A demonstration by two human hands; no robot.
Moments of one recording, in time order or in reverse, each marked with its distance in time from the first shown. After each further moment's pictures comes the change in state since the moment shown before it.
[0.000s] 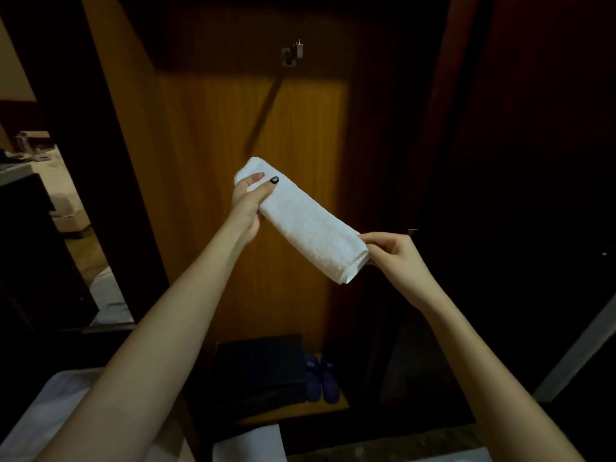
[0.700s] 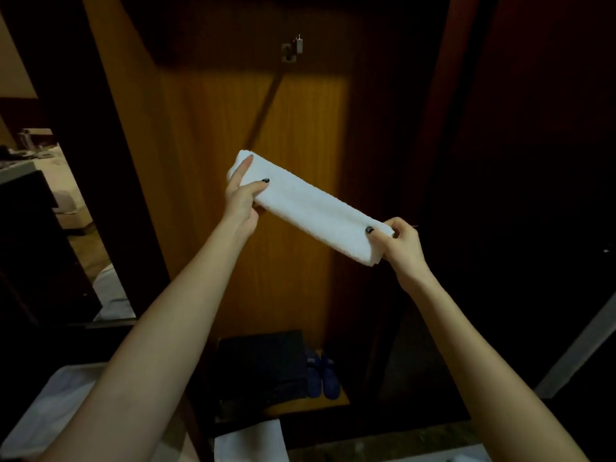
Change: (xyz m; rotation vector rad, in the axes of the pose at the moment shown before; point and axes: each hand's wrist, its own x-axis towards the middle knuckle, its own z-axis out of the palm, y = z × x) left_hand 0.000 0.004 -0.001 -0.160 0.048 0.008; right_hand 0.025 0.031 -0.007 -0.003 0.303 0.165
